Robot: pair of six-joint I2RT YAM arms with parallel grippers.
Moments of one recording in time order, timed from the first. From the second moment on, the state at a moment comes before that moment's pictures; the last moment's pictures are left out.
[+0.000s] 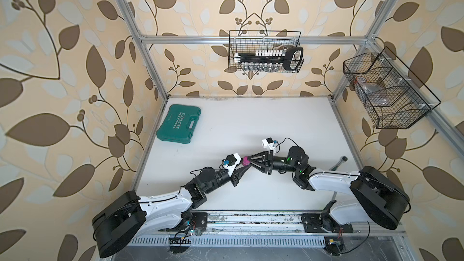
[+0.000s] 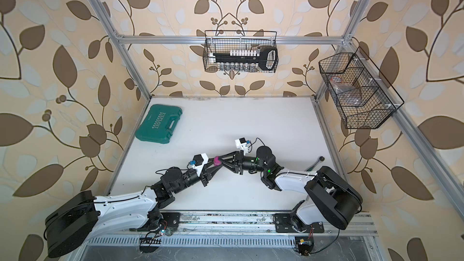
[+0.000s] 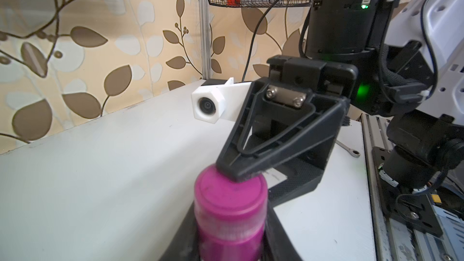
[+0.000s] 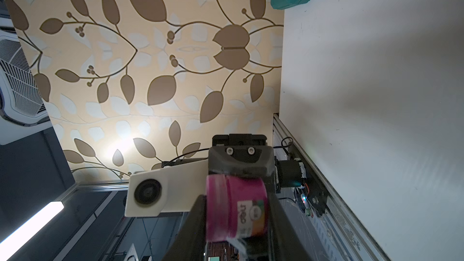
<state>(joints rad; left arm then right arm) -0.87 1.02 0.15 0.86 0.12 -0.03 0.70 1.41 0.42 0.94 -0.68 1.55</state>
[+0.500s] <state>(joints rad) -0.76 0.96 0.17 0.70 0.19 -0.05 0.54 1.13 0.77 -0.01 -0.68 0.95</state>
